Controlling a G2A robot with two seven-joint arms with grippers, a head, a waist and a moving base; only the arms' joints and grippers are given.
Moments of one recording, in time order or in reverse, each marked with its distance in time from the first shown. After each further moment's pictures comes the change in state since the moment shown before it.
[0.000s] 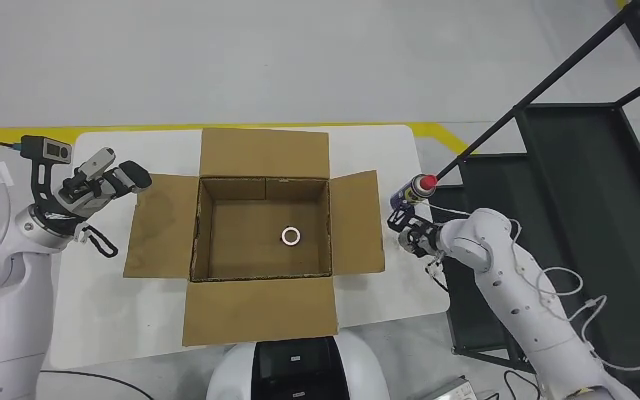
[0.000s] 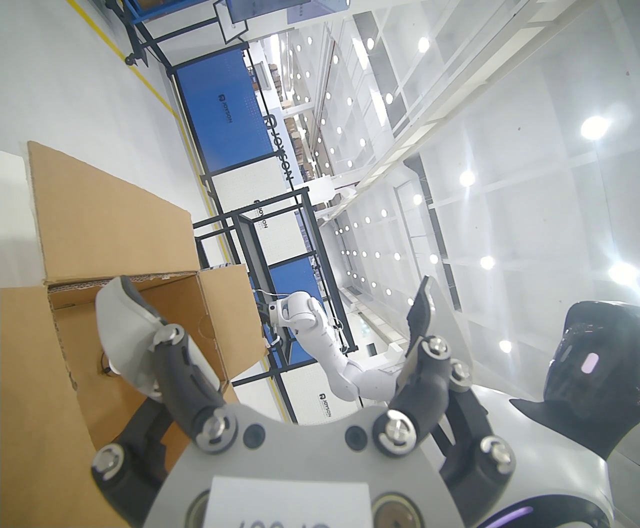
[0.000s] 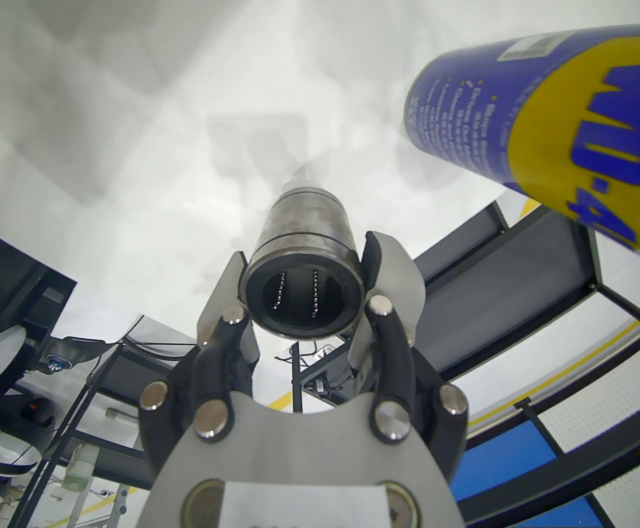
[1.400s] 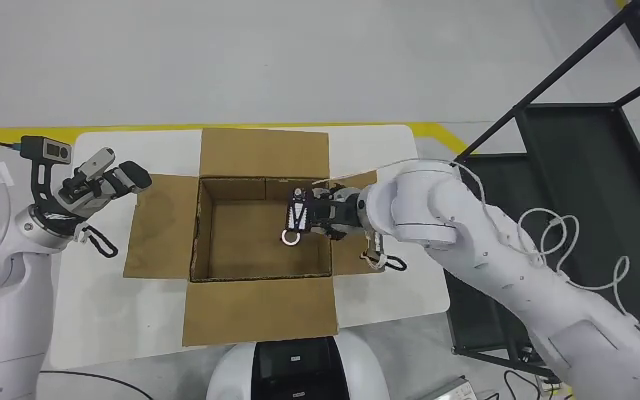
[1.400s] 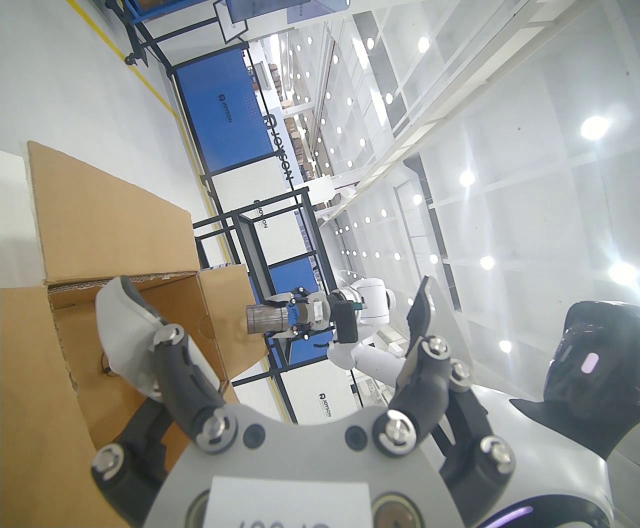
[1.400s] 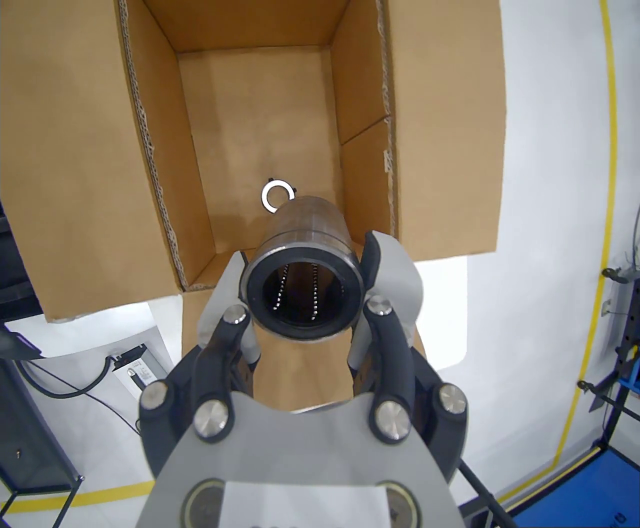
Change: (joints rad) left arm 0.000 0.000 0.000 0.000 0.000 0.000 0.000; right arm 0.647 -0.048 -0.595 -0.227 0.346 0.014 0.088
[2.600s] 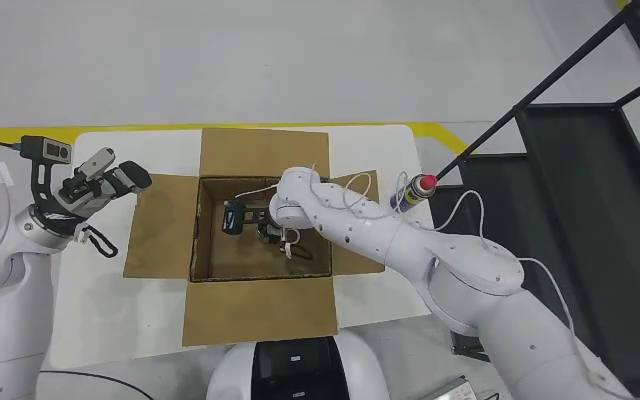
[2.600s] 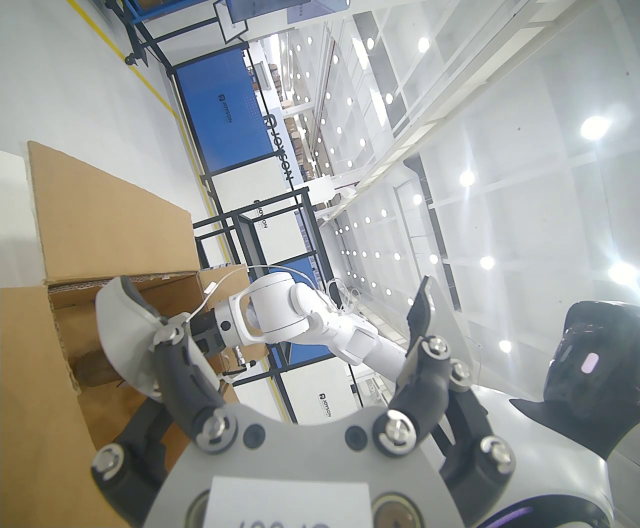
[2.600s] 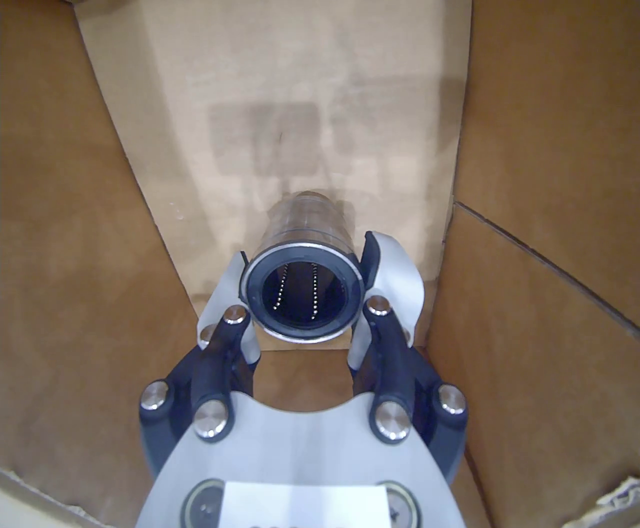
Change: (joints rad) left arm 0.000 0.000 0.000 0.000 0.000 0.000 0.000; right arm 0.317 -0.561 -0.567 1.044 -0.006 0.048 -0.284
